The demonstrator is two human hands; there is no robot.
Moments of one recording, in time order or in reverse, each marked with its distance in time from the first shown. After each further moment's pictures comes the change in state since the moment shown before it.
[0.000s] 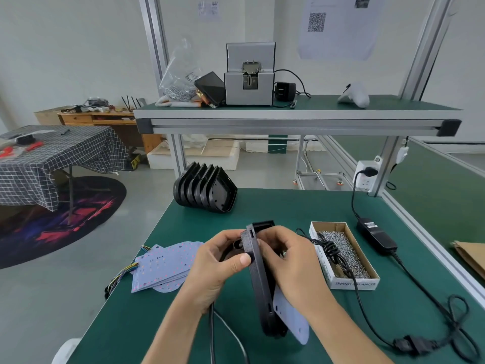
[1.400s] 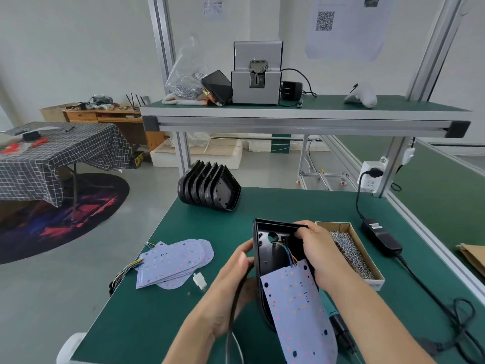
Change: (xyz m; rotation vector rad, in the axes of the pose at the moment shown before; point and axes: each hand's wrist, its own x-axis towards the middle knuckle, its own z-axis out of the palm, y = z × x) left_hand -0.016 -0.035 0.014 -0.184 -0.043 -0.281; right_hand 0.044 0.033 -0.023 0.301 0.061 0.648
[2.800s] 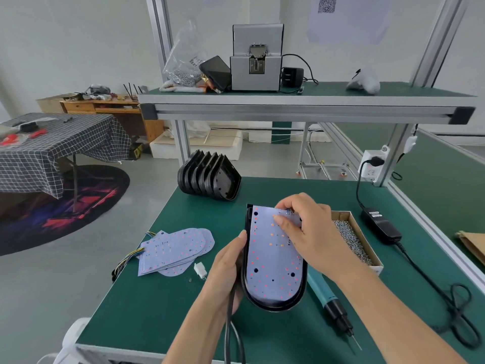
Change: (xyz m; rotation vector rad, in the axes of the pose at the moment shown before) left_hand 0.000 0.007 0.008 -0.058 0.191 -0.086; right_hand -0.021 -0.008 -0.009 -0.693 -0.068 -0.833
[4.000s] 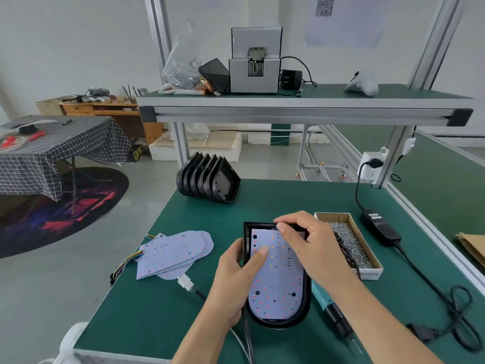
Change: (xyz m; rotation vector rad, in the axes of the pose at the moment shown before) left_hand -0.011 -0.006 0.012 0.252 0.042 0.235; right_hand -0.016 0.009 0.014 0.335 0.075 0.173
